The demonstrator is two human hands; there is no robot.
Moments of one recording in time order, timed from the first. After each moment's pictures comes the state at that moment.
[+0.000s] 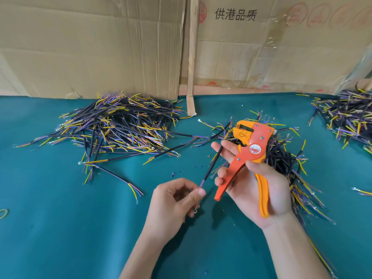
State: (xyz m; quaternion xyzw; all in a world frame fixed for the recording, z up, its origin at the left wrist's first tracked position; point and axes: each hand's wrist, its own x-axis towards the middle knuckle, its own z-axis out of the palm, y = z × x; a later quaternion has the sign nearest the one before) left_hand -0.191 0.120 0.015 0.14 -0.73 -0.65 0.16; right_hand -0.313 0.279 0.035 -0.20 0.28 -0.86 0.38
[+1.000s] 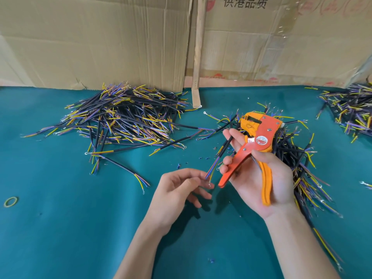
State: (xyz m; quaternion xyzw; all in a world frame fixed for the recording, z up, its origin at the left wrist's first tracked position) left_hand -0.189 0.113 0.022 0.10 -0.63 -0.76 0.11; right_hand -0.316 0.275 0.031 -0.19 0.29 -0.86 0.36
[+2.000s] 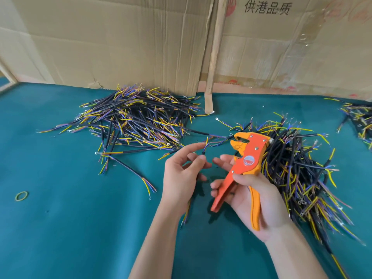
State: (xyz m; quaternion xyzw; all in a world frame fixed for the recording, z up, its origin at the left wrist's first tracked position) left_hand -0.238 0.105 0.026 0.19 -0.61 -0.72 0.28; right_hand -0.292 0.256 0.033 -0.13 0.40 -0.83 0.37
